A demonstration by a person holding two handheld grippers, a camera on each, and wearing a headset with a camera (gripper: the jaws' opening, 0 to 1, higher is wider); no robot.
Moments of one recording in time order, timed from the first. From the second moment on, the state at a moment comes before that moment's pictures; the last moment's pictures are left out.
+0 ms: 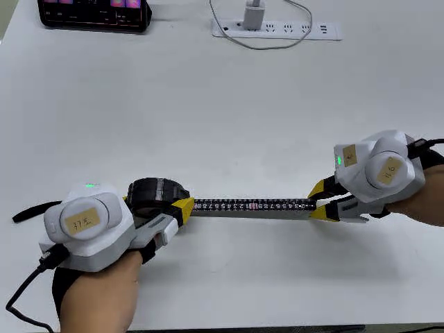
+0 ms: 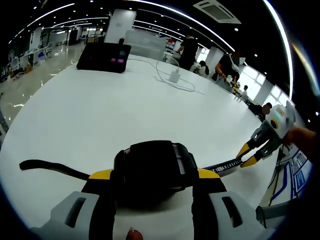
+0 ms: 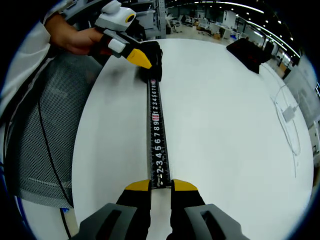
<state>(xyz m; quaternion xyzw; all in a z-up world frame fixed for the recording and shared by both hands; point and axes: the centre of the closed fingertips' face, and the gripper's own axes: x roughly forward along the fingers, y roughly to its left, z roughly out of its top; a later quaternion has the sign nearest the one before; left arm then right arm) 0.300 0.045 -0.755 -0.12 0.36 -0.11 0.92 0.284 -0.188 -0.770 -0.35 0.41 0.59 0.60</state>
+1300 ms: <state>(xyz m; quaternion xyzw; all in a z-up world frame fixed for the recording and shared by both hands) 0.300 0.045 -0.755 -0.12 0.36 -0.12 0.92 0.286 -0.139 -0.771 -0.32 0.39 0.62 0.60</state>
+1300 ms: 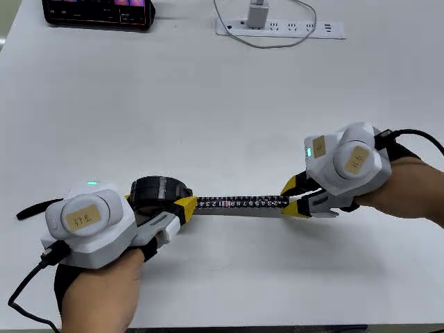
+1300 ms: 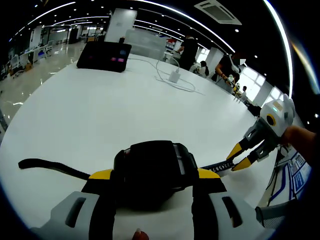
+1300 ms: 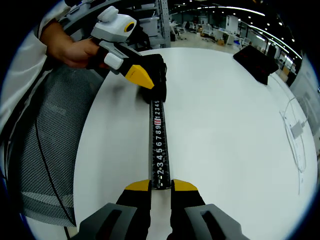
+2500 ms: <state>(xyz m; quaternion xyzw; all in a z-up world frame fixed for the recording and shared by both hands) 0.299 0.045 -0.755 -0.13 0.36 -0.12 0.91 0.288 -0.090 -0.777 -0.29 0.38 0.64 0.60</state>
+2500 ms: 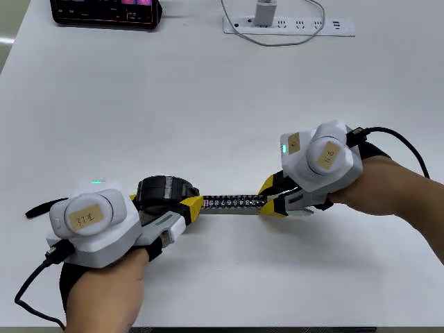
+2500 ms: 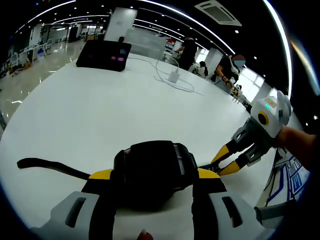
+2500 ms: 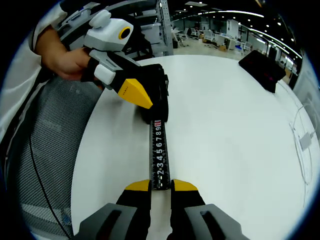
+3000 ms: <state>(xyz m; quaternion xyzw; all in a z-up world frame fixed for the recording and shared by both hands) 0.299 0.045 -0.755 -0.13 0.36 -0.12 0.91 0.287 -0.068 -0.778 -0.28 0.37 0.65 0.60</state>
